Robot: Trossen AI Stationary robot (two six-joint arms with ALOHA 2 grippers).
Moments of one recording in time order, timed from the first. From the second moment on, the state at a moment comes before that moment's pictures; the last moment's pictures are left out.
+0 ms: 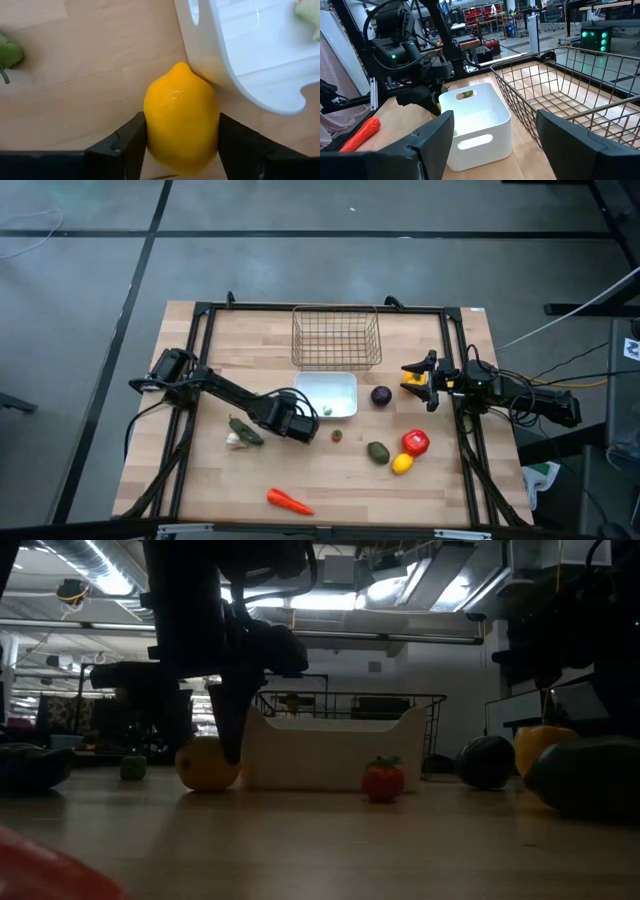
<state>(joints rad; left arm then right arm) -0.29 1.90 1.25 -0.85 -0.27 -1.64 -0.16 0.02 0.05 -0.07 -0.06 0.20</state>
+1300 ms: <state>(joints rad) 0.25 1.50 1.30 -0.58 -0.44 -0.59 -0.16 0.02 0.05 -0.07 0.02 0.20</state>
